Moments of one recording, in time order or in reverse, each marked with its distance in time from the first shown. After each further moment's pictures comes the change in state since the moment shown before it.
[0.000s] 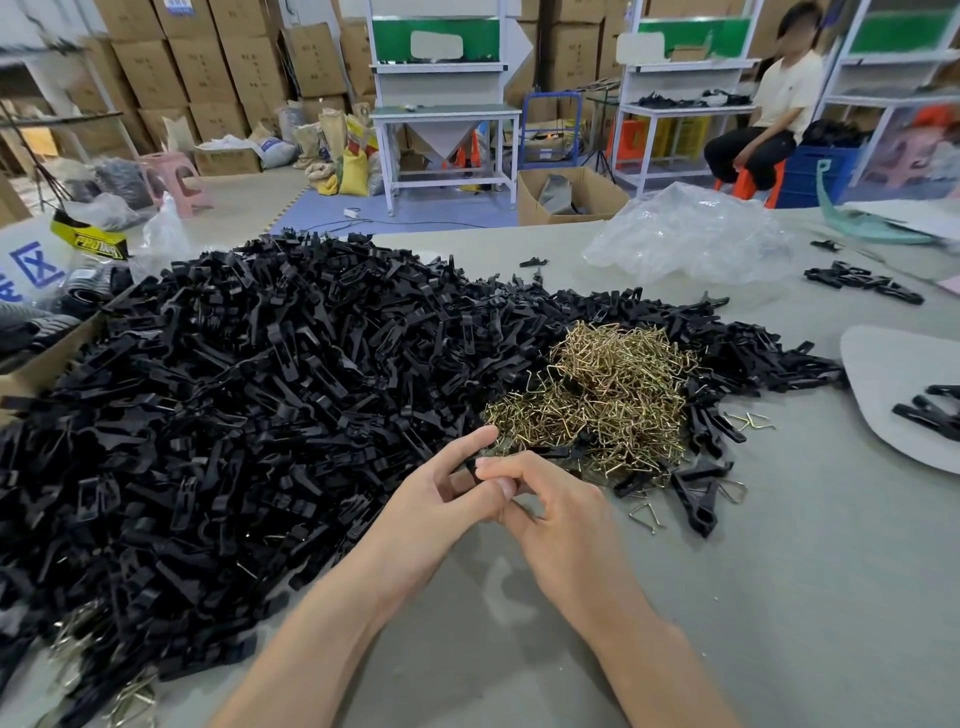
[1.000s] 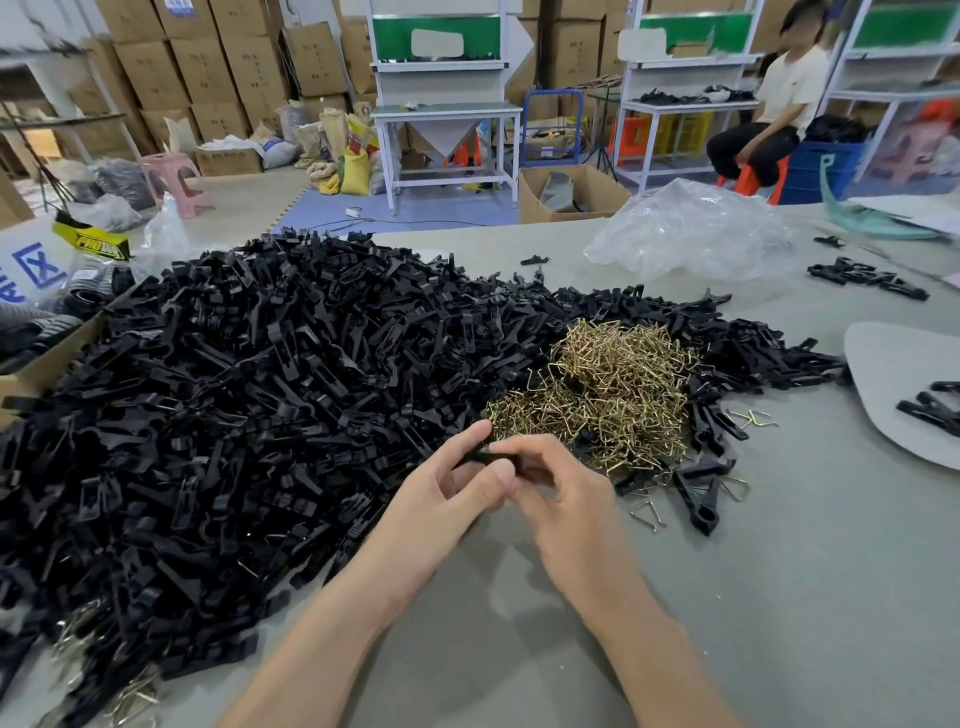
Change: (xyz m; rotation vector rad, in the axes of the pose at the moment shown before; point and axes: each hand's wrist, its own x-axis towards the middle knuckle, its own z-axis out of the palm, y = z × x) left_hand -0.003 0.003 0.007 0.033 0.096 0.059; right_hand 0.007 0.002 -0.003 0.154 0.030 0.142
